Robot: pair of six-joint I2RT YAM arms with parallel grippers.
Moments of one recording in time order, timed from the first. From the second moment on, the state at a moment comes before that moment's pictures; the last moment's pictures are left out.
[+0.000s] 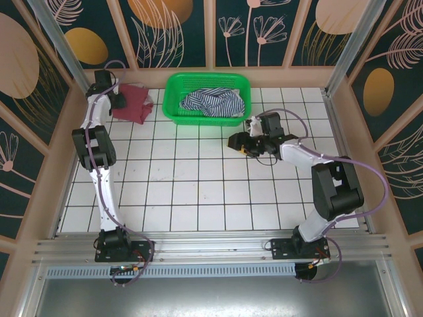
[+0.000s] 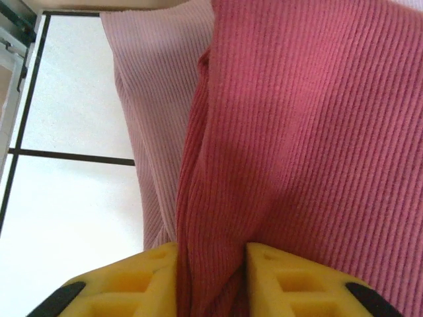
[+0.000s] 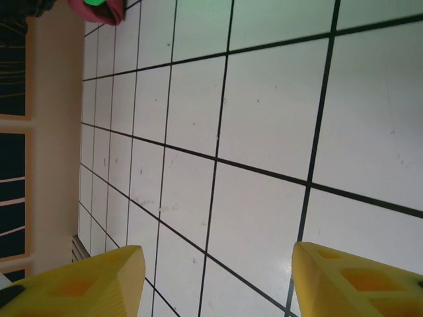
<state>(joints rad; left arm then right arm) 0.18 2.55 2.35 -0.69 -0.01 0.06 0.35 1.63 1.00 -0.17 -0.67 0.58</state>
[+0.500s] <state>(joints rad) 0.18 2.53 2.38 -0.74 0.17 0.01 0.35 1.67 1.09 -0.19 -0.67 0.57</state>
